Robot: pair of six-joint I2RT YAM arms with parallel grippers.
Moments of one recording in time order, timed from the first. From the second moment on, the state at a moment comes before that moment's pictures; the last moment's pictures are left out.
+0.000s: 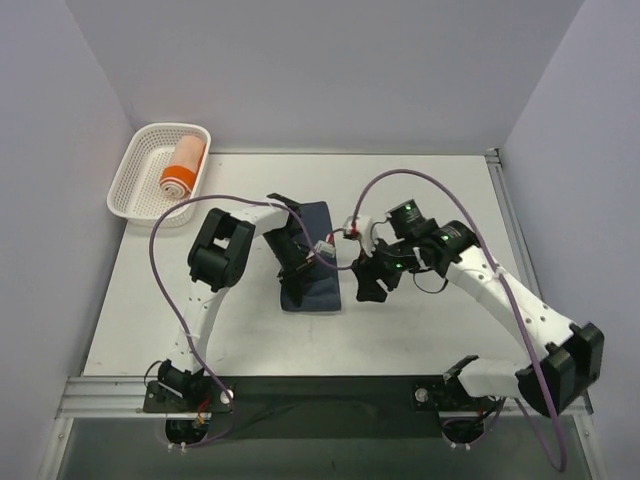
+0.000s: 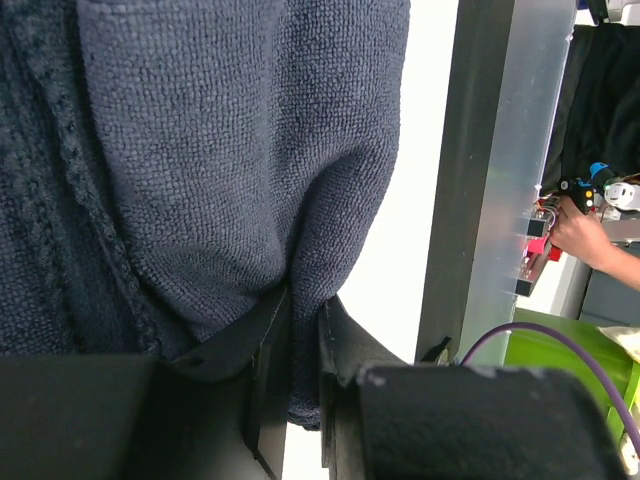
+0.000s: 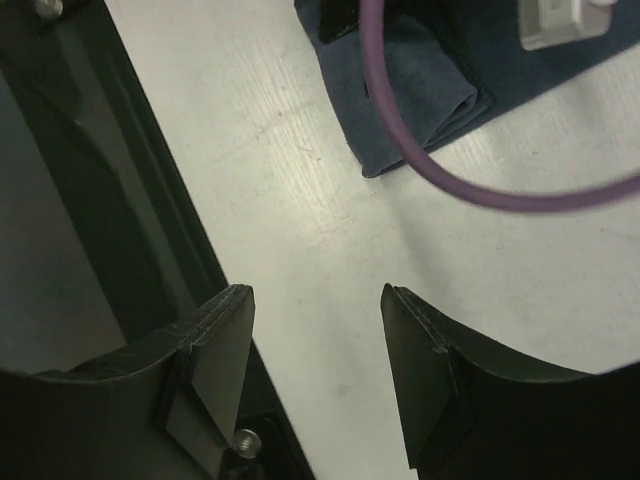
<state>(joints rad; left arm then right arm) -0.51 2.41 1.76 -1.50 0.86 1.04 0.55 1.23 1.14 -0.92 -0.55 -0.34</state>
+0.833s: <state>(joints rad) -0.51 2.45 1.82 -1.56 0.86 1.03 0.96 1.68 1.00 -0.38 -0.11 -0.65</state>
